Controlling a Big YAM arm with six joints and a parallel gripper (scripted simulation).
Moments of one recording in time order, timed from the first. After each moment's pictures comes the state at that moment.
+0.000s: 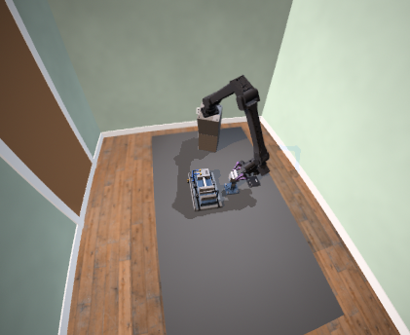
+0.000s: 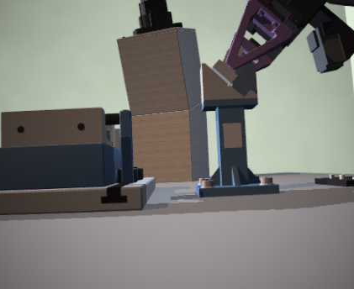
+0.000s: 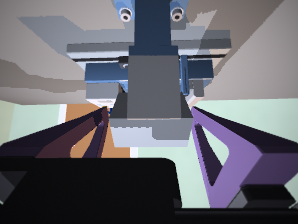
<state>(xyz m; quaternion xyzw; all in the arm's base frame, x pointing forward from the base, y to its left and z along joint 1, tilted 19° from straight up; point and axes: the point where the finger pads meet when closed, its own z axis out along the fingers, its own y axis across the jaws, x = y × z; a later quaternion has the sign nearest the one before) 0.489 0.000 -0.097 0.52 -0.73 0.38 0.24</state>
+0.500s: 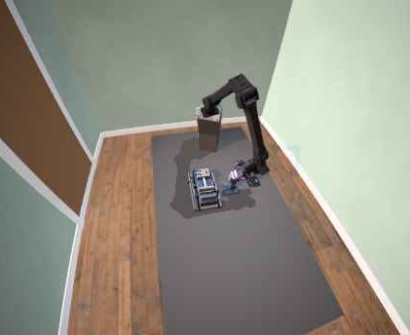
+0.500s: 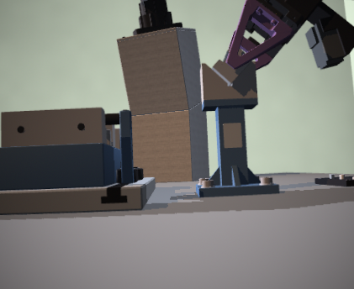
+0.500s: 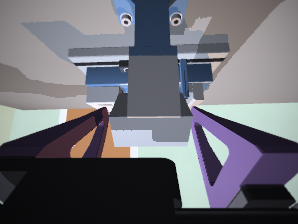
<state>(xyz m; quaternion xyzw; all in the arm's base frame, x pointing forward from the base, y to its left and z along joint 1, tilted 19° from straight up) 0.489 0.001 -0.097 0.53 -0.73 0.37 0.22</state>
